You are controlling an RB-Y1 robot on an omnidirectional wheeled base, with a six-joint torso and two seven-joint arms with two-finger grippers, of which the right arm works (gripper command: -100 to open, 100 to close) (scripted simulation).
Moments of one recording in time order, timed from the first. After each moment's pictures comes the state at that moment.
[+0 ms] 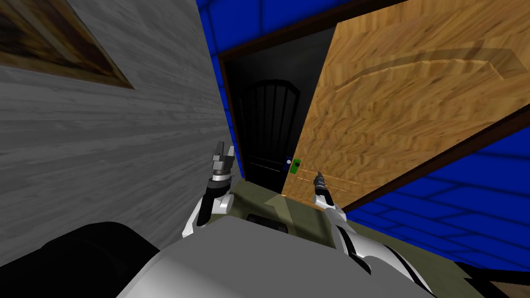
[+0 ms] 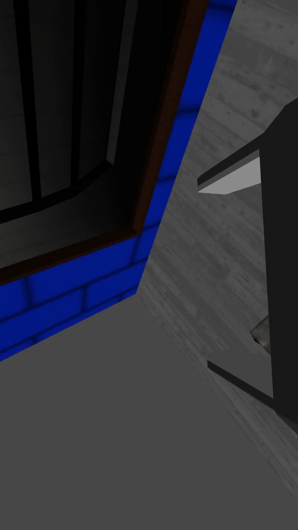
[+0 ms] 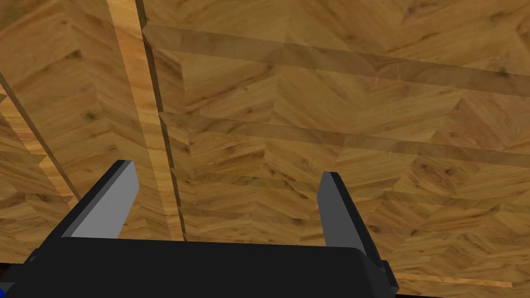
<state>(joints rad) -0.44 -0.34 -0.24 -0.50 -0.21 -0.51 -0.01</state>
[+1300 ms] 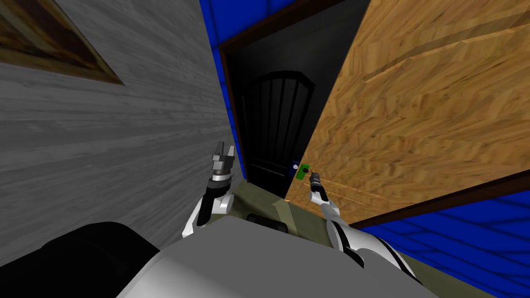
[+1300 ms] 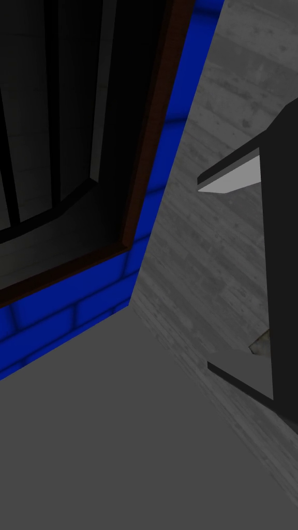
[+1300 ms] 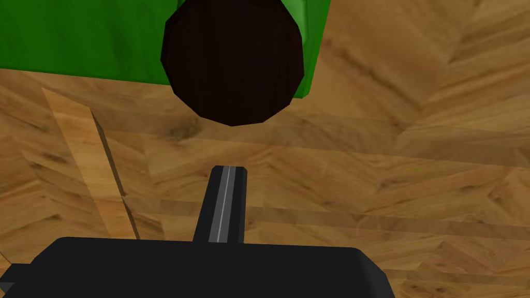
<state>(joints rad) -0.49 -0.31 -0.21 -0.47 -0.20 -0.53 -0.02</state>
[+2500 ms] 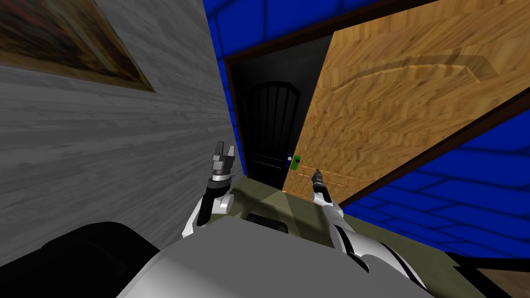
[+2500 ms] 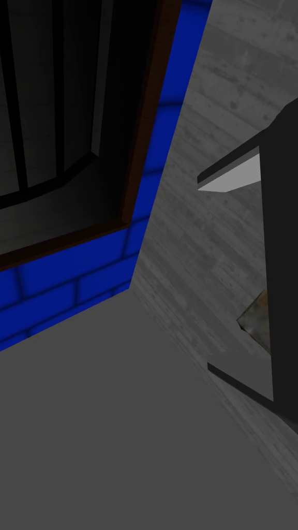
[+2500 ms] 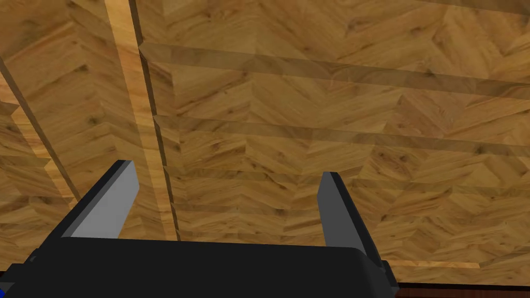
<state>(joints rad) -0.45 -0.32 -0.22 -0.55 -0.21 -0.52 -0.02</state>
